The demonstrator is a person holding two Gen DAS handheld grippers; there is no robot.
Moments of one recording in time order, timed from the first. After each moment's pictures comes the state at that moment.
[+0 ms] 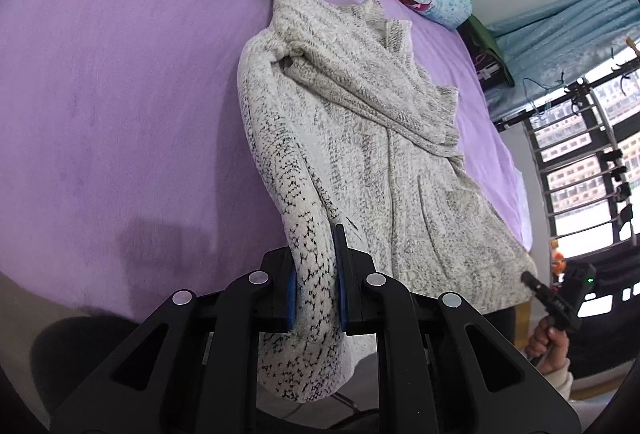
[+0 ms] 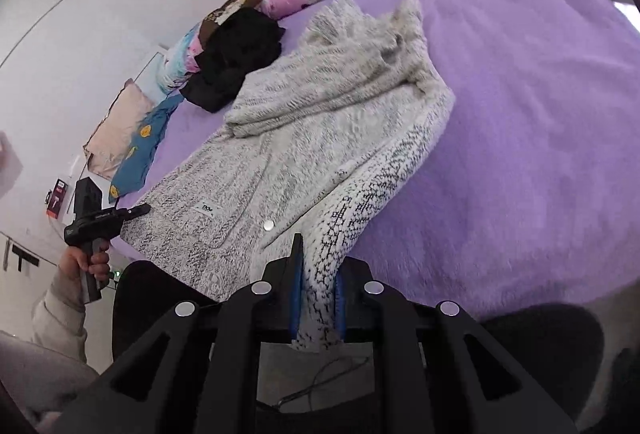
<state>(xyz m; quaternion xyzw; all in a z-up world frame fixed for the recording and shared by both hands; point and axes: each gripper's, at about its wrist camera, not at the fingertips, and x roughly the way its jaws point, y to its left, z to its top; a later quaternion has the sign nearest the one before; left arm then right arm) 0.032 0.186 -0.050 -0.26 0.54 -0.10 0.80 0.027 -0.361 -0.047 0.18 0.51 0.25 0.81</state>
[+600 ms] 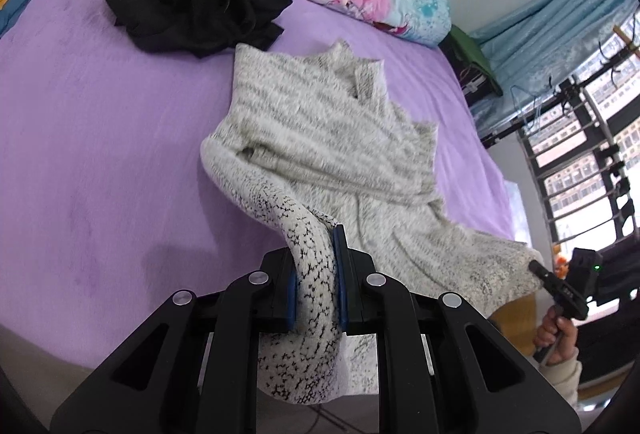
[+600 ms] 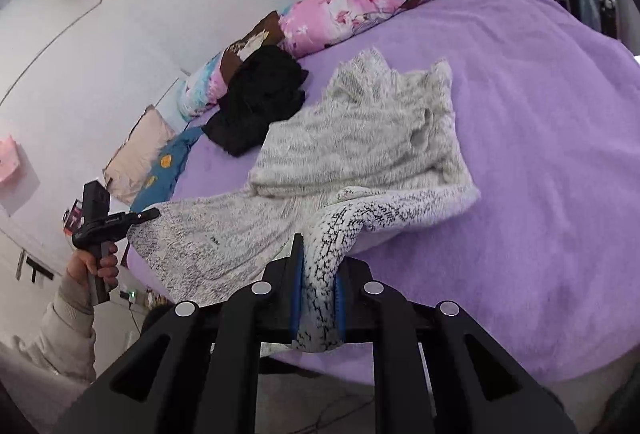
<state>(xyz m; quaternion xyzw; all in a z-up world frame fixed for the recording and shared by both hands) 0.108 0.186 0.028 -0.23 0.51 -0.13 0.82 0.106 -0.368 0.008 0.20 0.46 0.27 0.82</state>
